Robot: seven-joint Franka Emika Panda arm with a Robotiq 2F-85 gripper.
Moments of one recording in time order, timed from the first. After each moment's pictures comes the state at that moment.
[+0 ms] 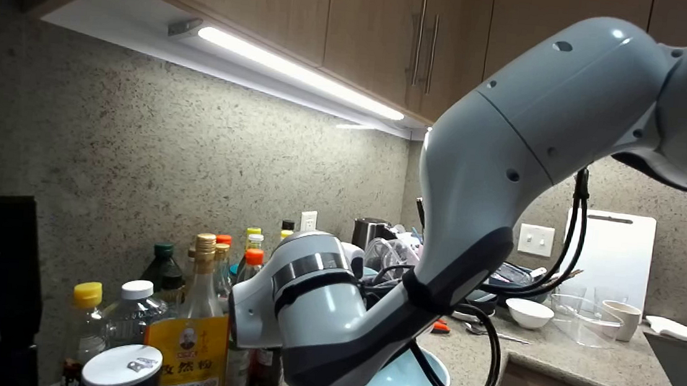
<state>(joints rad) 0.47 0.74 0.14 -1.57 -1.27 1.16 1.55</state>
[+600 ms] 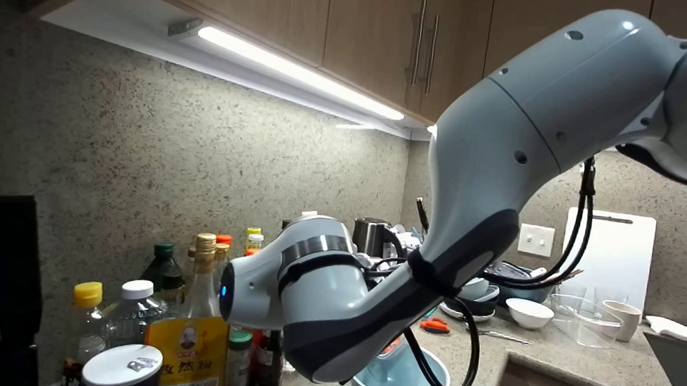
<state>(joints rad) 0.40 0.72 0.21 -1.58 -1.25 1.36 1.43</state>
